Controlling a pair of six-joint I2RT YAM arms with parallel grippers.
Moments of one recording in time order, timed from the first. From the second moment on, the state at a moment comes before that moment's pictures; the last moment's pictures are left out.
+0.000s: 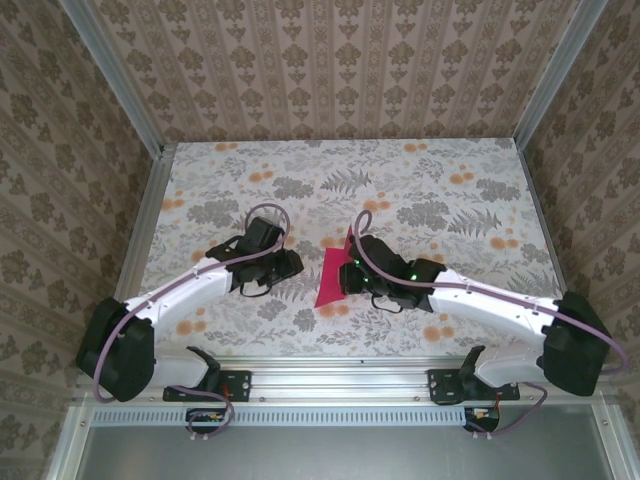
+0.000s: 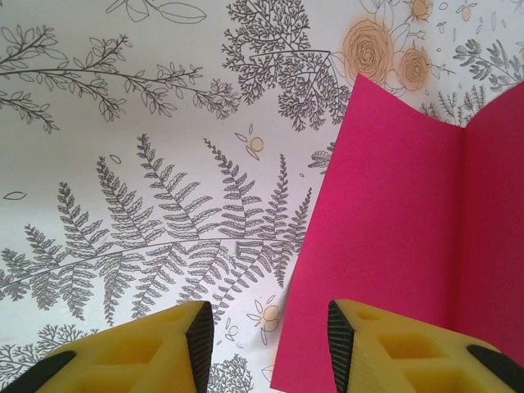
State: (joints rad) left arm -0.64 1.30 0.79 -0.49 0.15 -0.91; right arm 0.90 1.28 0.88 -0.39 0.13 0.78
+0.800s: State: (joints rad) left arm -0.64 1.25 0.79 -0.52 0.13 -0.91; right arm 1.02 1.30 1.12 -0.56 0.47 0.91
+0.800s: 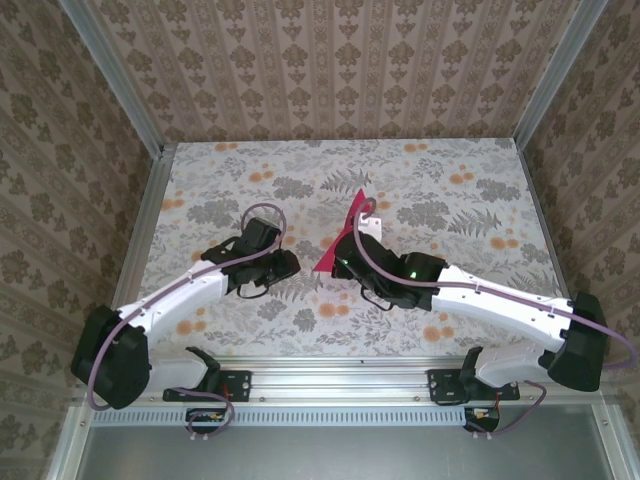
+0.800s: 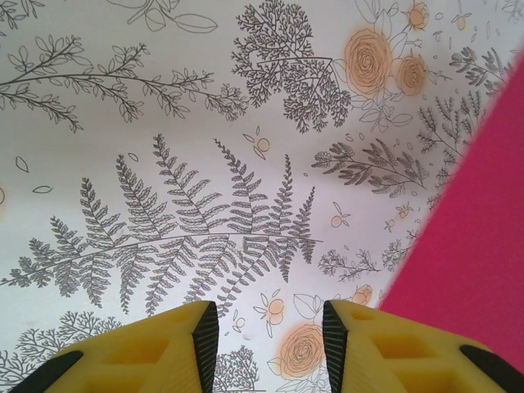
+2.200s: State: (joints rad) left arm -0.70 1.46 0.70 -0.37 0.29 -0.92; right arm 1.02 1.60 0.95 -0.28 0.04 0.96
